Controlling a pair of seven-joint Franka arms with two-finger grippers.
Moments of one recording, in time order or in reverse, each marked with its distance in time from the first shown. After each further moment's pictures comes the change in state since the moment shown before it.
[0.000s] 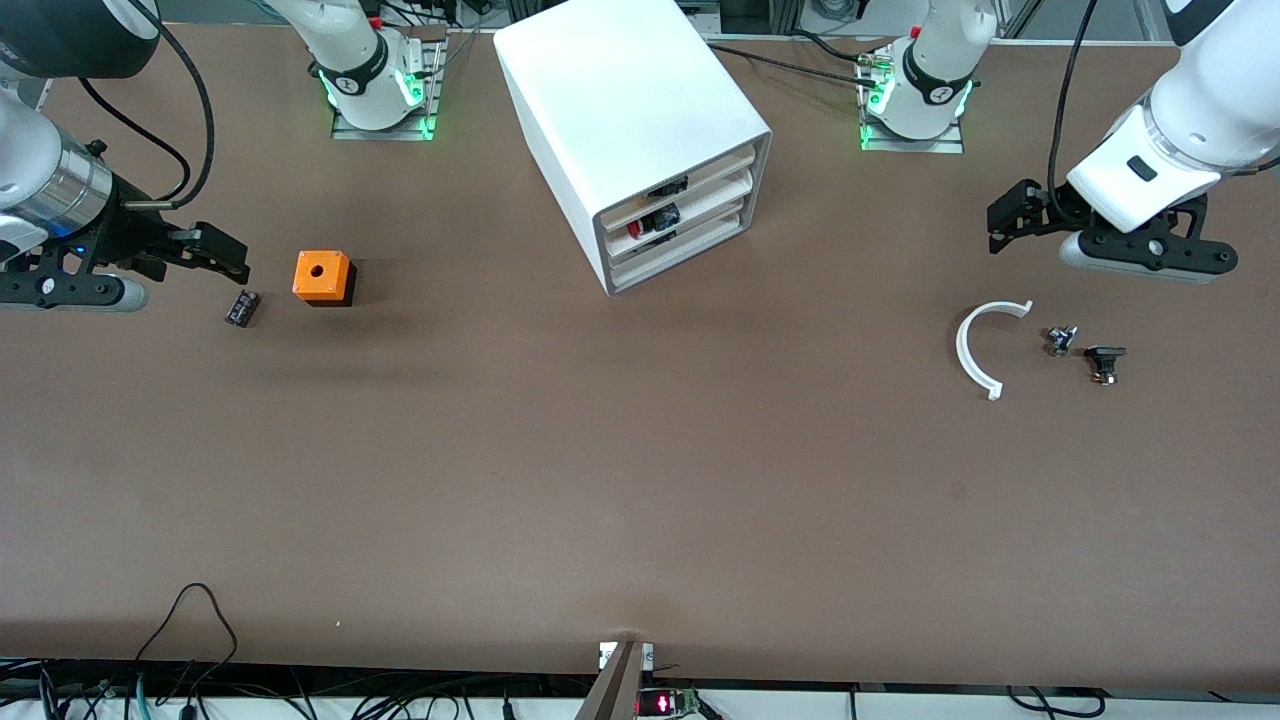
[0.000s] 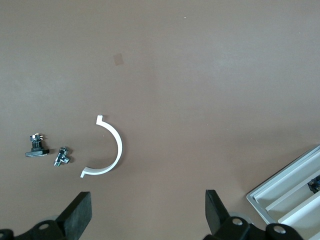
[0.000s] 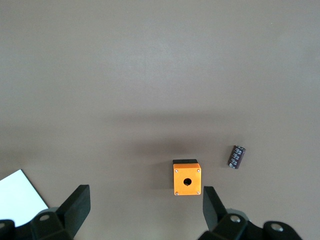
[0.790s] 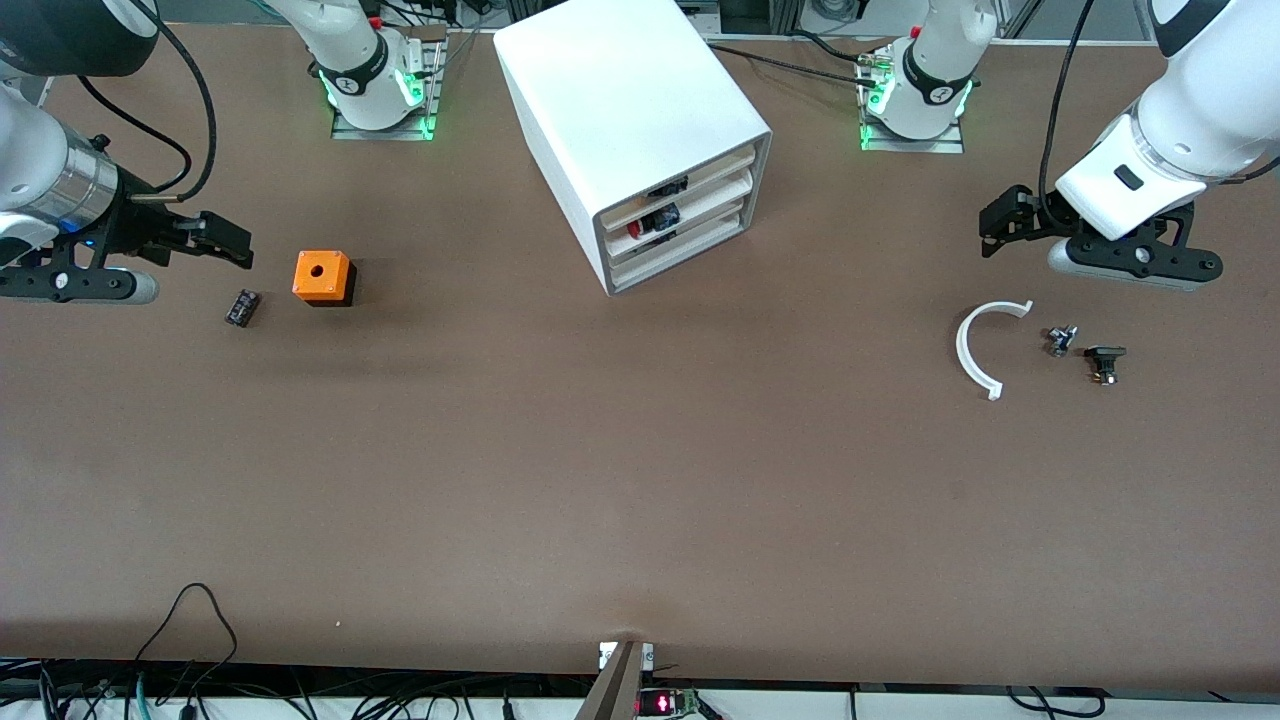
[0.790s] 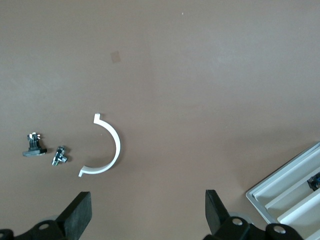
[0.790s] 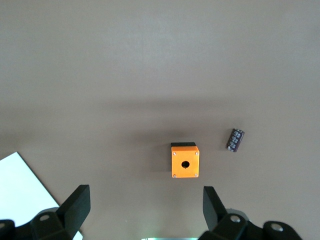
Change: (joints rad) left arm -0.001 0.004 -0.009 0.000 0.000 -0.023 -0.003; right arm -0.001 -0.002 0.002 0.001 0.010 -0.085 -0.006
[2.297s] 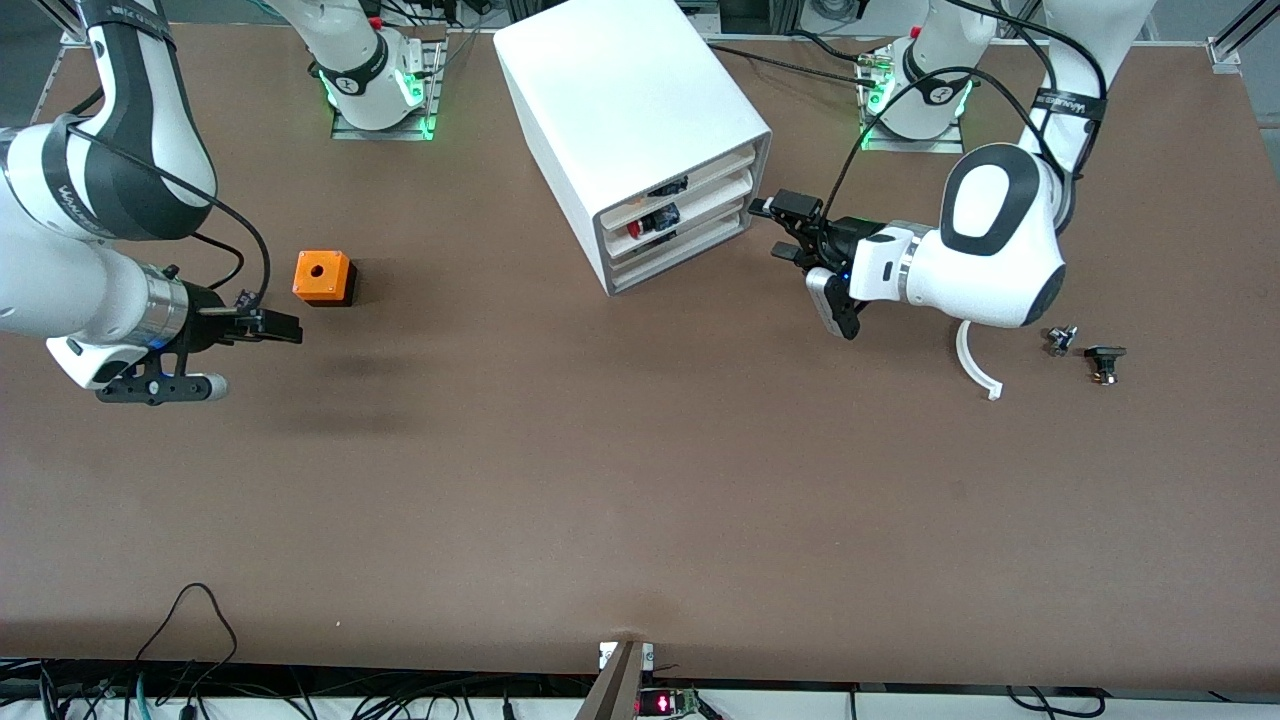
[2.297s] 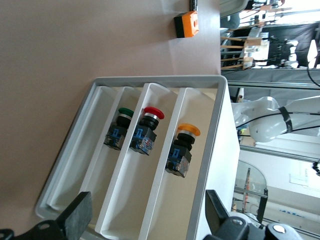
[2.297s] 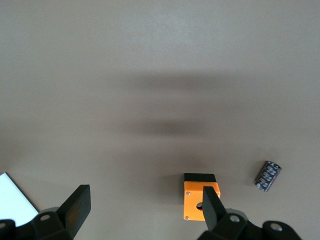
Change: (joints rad) left arm -0.009 0.231 -0.114 -0.368 -0.971 0.086 0.674; right arm 0.002 0.230 -0.026 -0.016 0.048 0.194 -0.049
